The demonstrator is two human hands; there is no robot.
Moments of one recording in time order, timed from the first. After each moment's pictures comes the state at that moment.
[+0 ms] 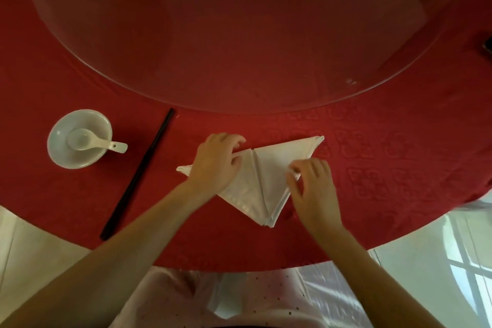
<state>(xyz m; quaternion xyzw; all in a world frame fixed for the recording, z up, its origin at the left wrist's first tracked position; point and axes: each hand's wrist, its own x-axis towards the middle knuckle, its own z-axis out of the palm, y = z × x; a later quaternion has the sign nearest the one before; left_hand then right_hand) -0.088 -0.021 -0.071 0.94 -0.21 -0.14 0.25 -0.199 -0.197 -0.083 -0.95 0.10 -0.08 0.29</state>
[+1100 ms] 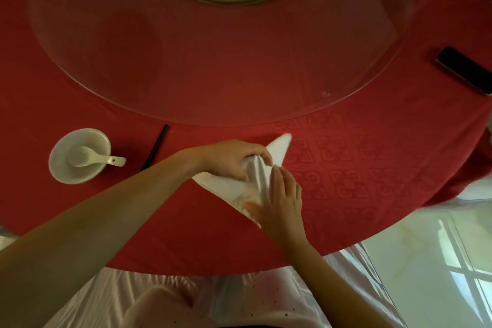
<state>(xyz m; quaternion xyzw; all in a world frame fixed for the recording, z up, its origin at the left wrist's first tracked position) -0.053 -0.049 -0.023 0.77 -0.42 -0.43 0.22 -0.217 -0.153 -0.083 -0.95 0.15 0.02 0.26</state>
